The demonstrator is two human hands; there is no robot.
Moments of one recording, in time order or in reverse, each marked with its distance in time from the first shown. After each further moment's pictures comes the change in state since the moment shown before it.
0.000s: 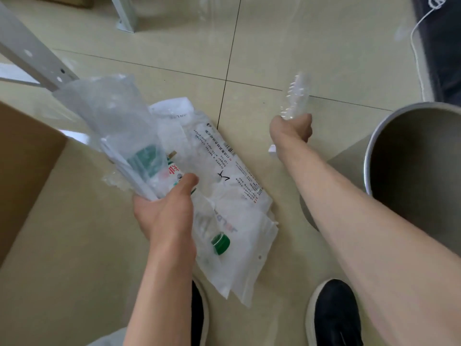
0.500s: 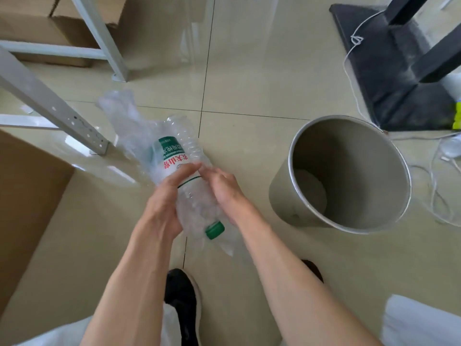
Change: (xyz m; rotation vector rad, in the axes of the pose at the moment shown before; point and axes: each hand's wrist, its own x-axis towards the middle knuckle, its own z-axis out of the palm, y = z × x) left_hand -0.065 0.042 -0.007 0.017 -0.613 -0.179; right_hand -0.145 0.032 -0.060 0.162 -0.686 -0.045
